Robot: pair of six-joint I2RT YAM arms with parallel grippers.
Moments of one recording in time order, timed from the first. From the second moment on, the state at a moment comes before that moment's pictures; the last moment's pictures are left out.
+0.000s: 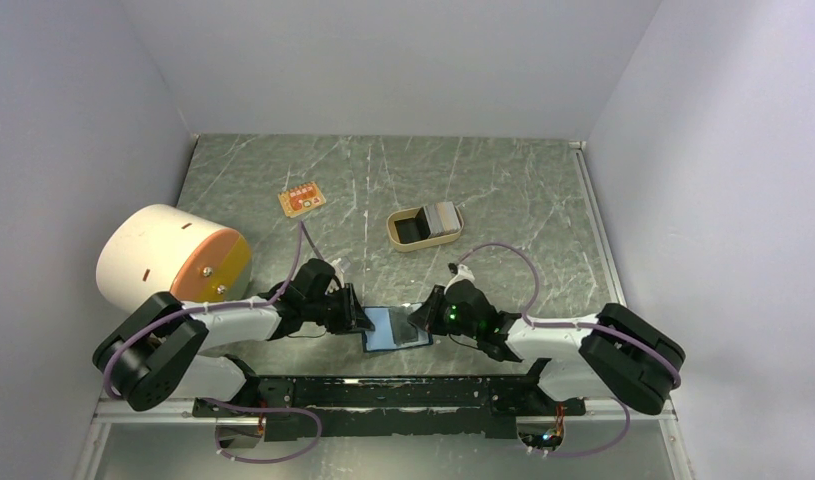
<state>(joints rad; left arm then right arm) -0.70 1.33 0.35 0.18 0.37 -0.92 0.89 1.26 0.24 0.42 0.03 0.98</state>
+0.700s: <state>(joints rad) -0.70 1.32 0.35 0.16 0.37 -0.92 0.90 1.29 0.22 0.51 0.00 0.97</state>
